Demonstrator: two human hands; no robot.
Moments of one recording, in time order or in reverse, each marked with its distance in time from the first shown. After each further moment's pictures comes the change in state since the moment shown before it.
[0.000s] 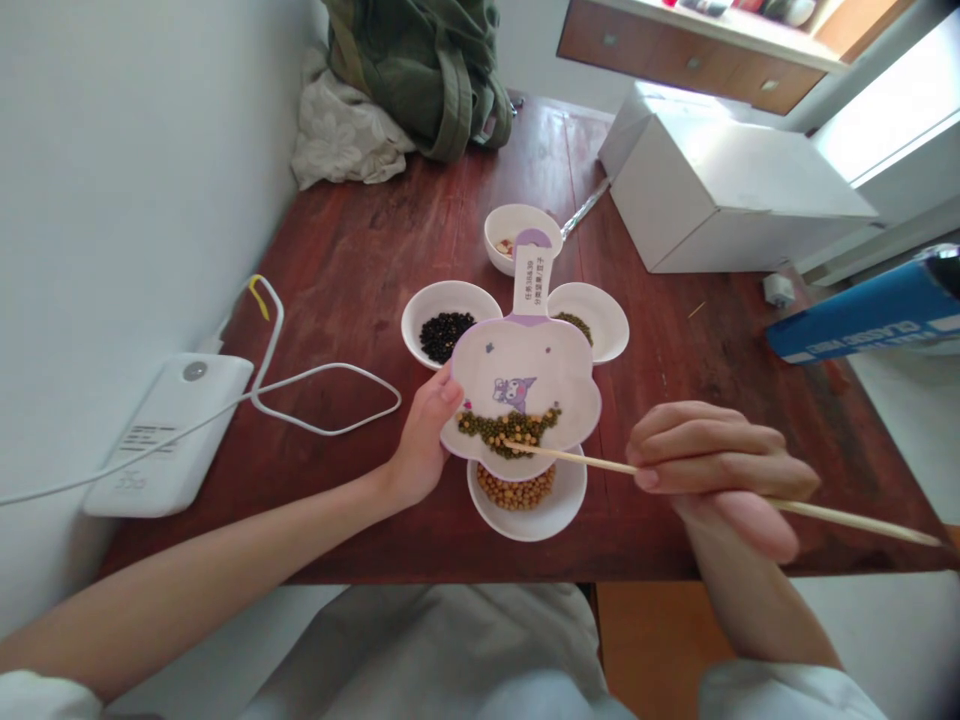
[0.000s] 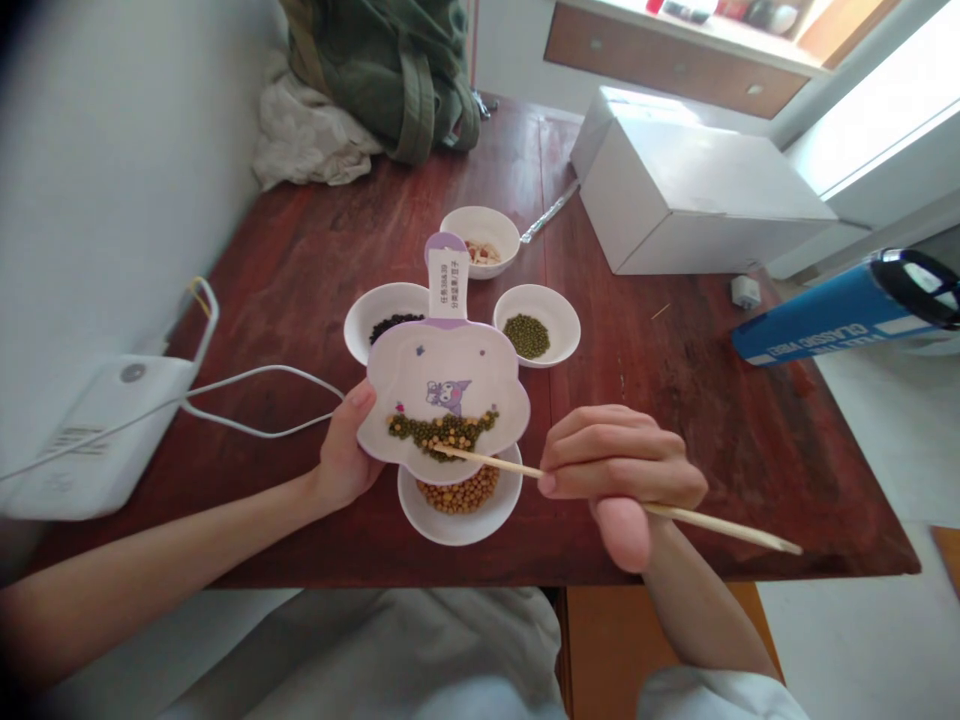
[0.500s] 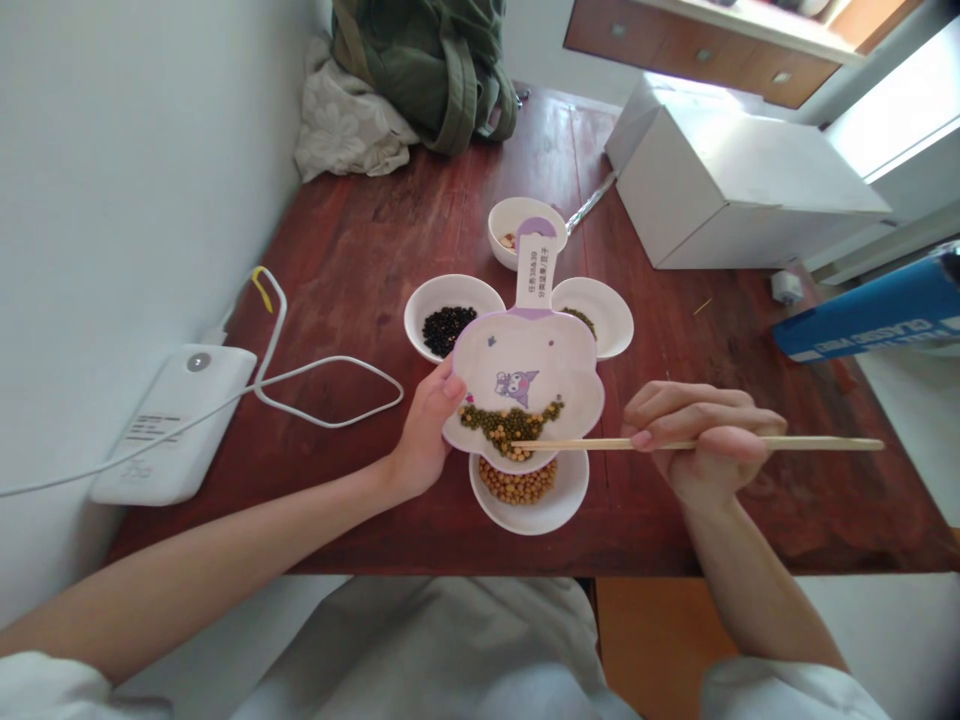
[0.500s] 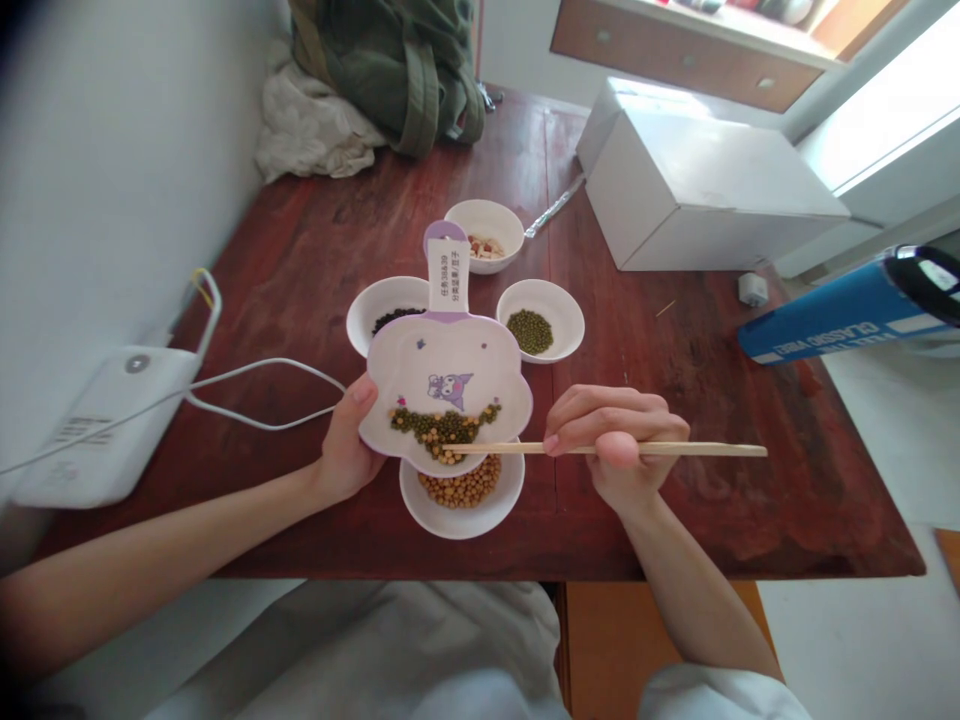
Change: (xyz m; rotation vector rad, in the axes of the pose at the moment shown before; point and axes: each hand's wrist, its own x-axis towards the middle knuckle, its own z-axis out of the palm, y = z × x) left_hand -0.001 0.001 0.001 -0.009 -0.036 0.011; right_hand -0.010 -0.008 0.004 0.022 0.180 0.434
